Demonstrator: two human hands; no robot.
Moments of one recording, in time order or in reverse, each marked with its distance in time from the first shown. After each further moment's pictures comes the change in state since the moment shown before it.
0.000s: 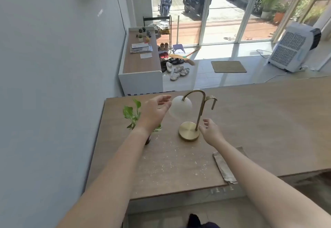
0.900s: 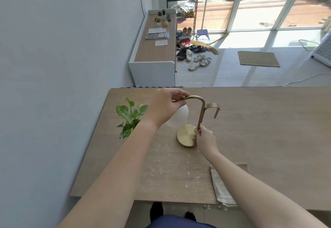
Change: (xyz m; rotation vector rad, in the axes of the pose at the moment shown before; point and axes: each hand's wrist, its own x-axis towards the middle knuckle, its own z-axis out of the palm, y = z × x) left_hand 0.071 0.036 0.067 0.125 0.036 0.032; right_hand 0.065 0.036 0.018 -0.096 -0.065 -0.117
